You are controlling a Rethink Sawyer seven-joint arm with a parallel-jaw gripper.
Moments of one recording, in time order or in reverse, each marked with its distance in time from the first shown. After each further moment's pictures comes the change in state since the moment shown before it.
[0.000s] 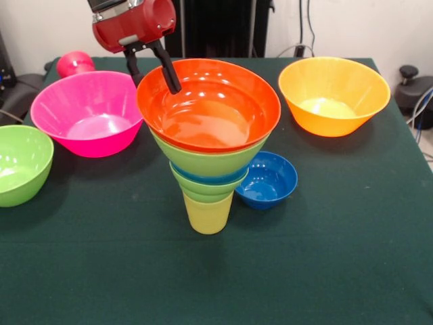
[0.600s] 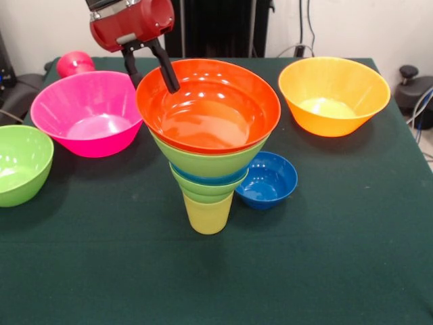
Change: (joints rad) arm -0.005 -0.007 0.000 -0.008 0.000 0.000 0.000
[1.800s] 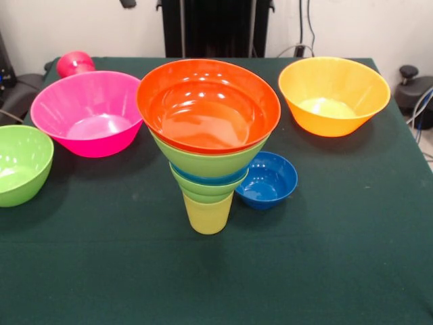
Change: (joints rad) arm -0.015 -0.108 -0.172 -0.003 0.071 -0.218 0.000
